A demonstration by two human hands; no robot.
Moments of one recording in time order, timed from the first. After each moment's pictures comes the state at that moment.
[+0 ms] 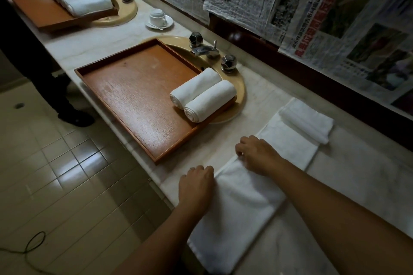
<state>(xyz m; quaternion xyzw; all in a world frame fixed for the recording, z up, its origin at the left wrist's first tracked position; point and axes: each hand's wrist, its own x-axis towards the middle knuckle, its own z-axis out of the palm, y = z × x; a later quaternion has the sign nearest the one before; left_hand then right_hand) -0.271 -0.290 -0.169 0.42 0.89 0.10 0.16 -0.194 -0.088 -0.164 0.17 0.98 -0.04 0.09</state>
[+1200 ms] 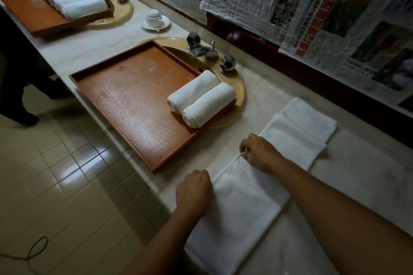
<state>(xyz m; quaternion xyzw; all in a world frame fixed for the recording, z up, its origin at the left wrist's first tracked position) -0.286 -0.281 -0.172 0.40 0.89 0.08 0.20 -0.204 -0.064 -0.171 0.30 0.93 -0.21 0.07</state>
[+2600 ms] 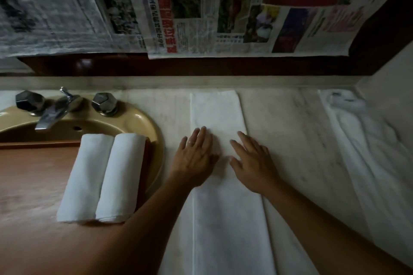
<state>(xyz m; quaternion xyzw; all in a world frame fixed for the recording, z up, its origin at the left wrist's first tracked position) -0.327 -0.053 -0.185 0.81 0.56 -0.06 0.12 -0.132 -0.076 -0.188 0.64 0.76 -0.10 -0.04</state>
